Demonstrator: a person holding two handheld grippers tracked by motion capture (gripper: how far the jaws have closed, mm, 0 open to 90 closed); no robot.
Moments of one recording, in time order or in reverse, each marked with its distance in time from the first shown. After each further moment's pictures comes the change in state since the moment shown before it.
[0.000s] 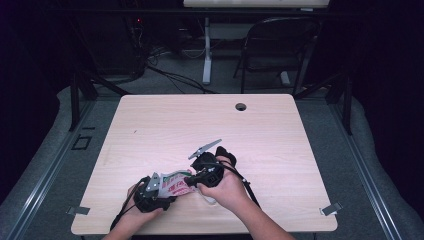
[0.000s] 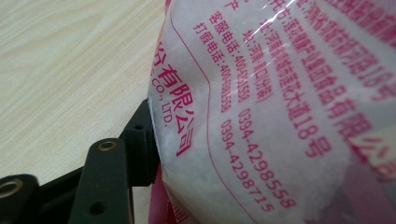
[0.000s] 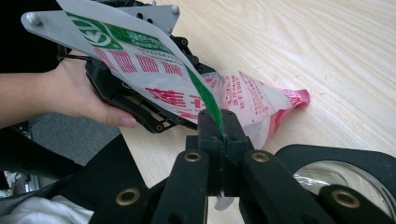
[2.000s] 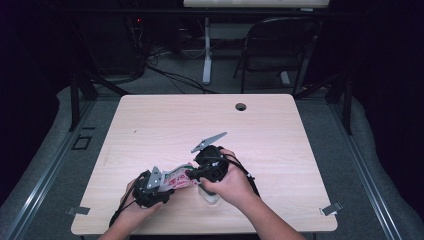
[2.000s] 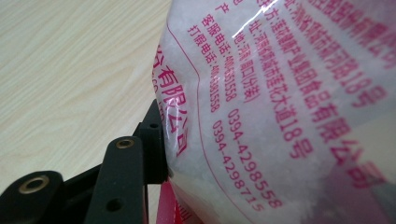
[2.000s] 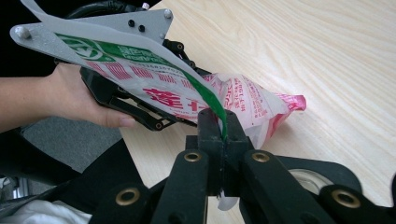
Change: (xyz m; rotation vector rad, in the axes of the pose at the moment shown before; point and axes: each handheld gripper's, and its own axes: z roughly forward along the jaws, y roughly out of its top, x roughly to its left) left arm -0.005 0.029 -0.021 -0.030 0.079 0.072; right arm 0.005 0.013 -0.029 -0.051 -0.022 -0.043
